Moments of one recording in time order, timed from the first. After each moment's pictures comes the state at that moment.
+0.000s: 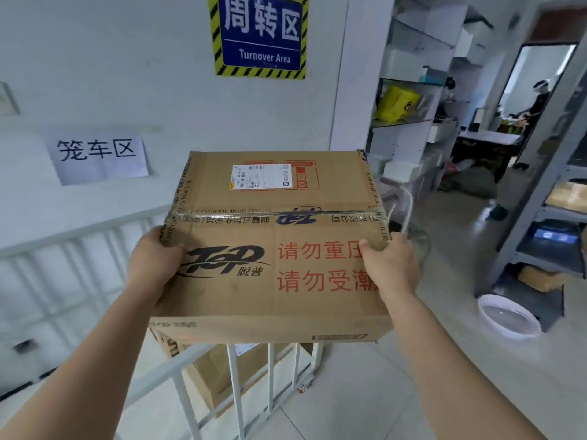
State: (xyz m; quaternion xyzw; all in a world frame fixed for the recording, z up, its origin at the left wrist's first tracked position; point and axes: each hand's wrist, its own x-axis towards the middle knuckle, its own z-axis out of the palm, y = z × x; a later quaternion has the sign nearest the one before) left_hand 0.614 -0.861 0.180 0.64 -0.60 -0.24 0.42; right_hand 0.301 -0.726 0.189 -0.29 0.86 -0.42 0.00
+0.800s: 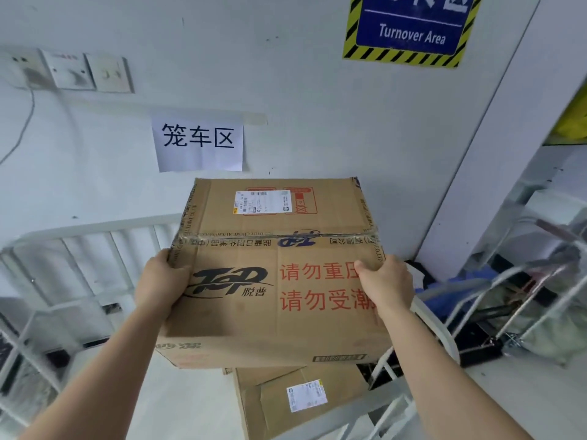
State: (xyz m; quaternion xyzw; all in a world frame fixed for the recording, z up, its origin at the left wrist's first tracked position) left_hand 0.712 -1.073 0.111 0.77 -0.45 -0.20 0.40; right_hand 0.370 -1.067 0.128 -0.46 0.81 -0.33 0.13
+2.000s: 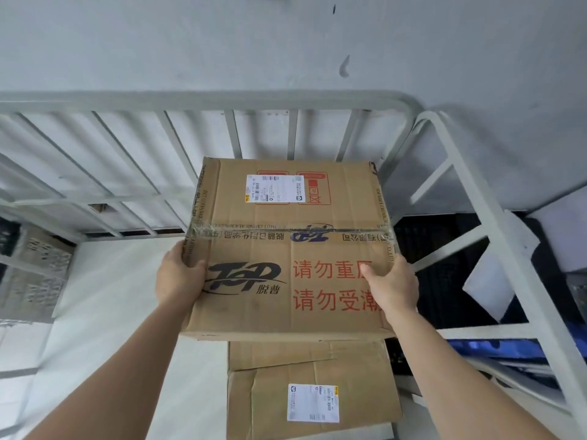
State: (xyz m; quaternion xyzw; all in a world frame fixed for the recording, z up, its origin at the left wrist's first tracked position) left_hand 0.703 -1.322 -0.194 0.88 -0.30 -0.25 0.27; right_hand 0.370 -1.402 -0.187 -0.51 0.80 -0.12 0.28
